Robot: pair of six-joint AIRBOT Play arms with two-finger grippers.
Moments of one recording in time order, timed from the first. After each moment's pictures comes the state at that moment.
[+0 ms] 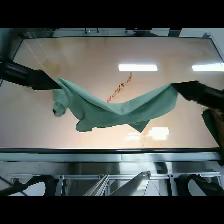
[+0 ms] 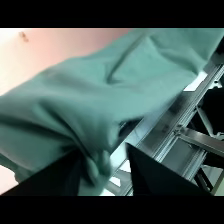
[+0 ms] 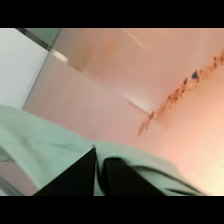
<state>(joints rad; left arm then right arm) 0.15 -1.38 1.51 0.77 -1.71 -1.05 -0.24 -0.85 0.73 -0.30 1.02 0.89</state>
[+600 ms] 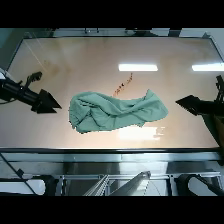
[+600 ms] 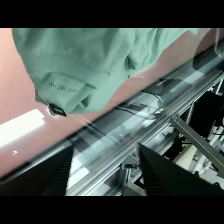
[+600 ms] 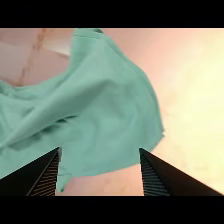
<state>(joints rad) 0.31 -1.57 1.26 0.87 -1.72 -1.18 -0.49 -1.15 0.73 -0.62 1.05 0.87</state>
